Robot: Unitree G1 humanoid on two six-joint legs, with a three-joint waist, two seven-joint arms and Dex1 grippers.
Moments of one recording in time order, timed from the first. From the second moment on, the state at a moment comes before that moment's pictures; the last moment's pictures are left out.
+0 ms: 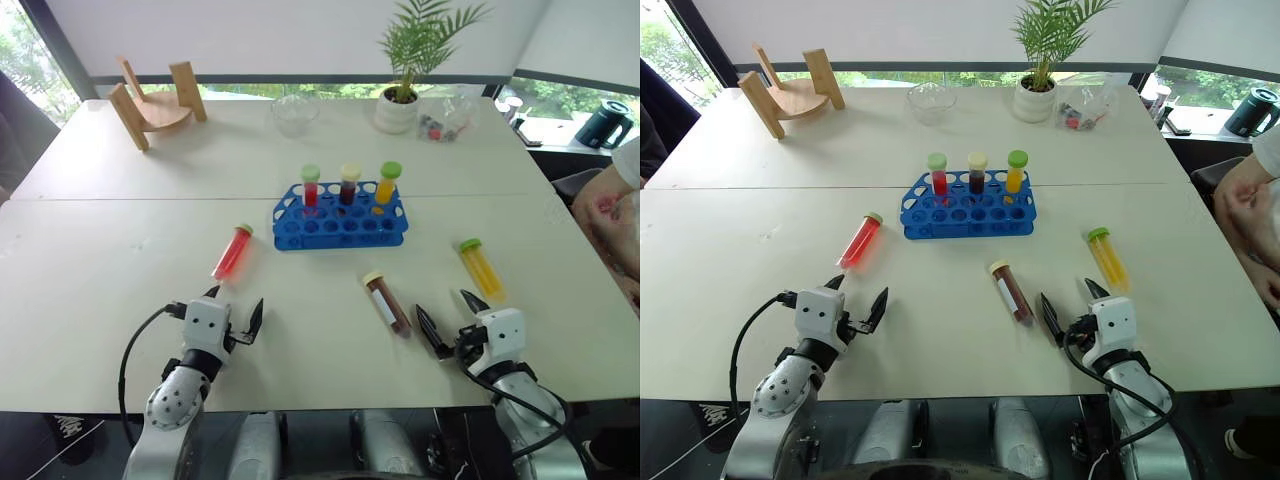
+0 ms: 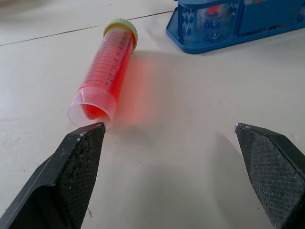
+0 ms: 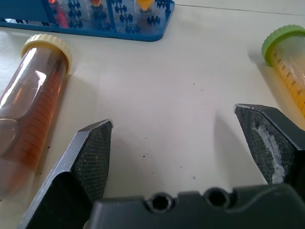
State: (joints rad) left arm 0.31 0.20 -0.02 -0.41 -0.03 0.15 -0.22; right arm 0.33 -0.30 -0.12 -0.30 0.10 0.05 0.34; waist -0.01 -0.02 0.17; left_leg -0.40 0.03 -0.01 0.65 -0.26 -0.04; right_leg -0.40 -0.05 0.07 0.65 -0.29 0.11
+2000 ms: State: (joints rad) left arm -0.40 0.97 0.15 -0.35 -0.79 0.69 -1.18; right arm -0.88 -1.00 0.34 0.20 0.39 1.43 0.72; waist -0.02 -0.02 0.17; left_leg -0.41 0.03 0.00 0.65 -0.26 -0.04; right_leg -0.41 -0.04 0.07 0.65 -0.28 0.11
